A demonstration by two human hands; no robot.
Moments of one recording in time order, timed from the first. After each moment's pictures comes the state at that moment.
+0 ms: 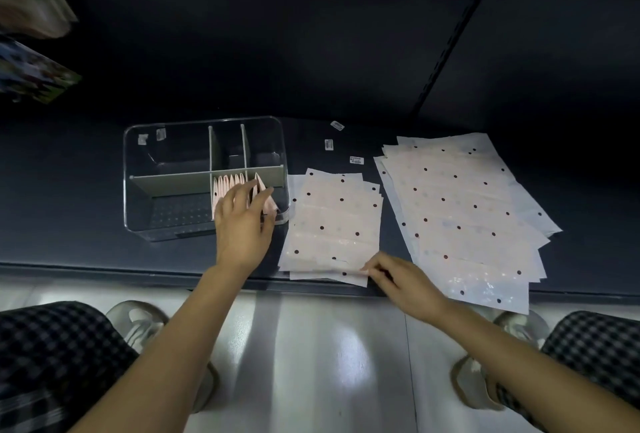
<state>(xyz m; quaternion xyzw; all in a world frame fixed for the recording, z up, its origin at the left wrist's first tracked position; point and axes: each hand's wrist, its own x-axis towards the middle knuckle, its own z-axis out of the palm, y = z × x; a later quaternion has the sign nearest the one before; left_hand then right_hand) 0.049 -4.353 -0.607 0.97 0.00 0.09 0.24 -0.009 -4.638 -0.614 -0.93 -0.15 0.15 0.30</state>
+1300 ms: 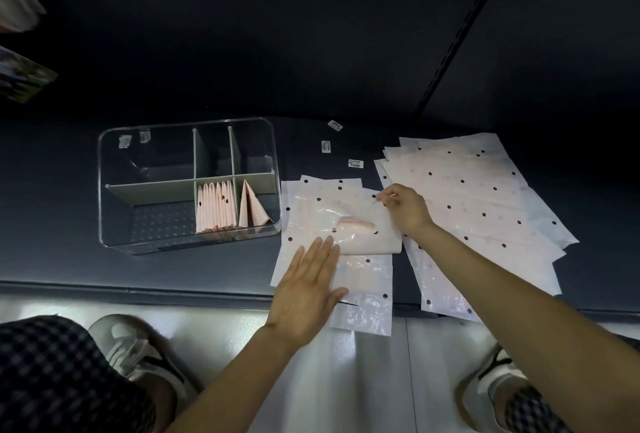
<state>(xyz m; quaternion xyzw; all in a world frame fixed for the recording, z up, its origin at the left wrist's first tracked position) 0.004 -4.436 -0.651 0.97 -0.22 -0.07 0.12 0.141 -4.645 -0.634 -0.91 0.13 0.10 0.39</state>
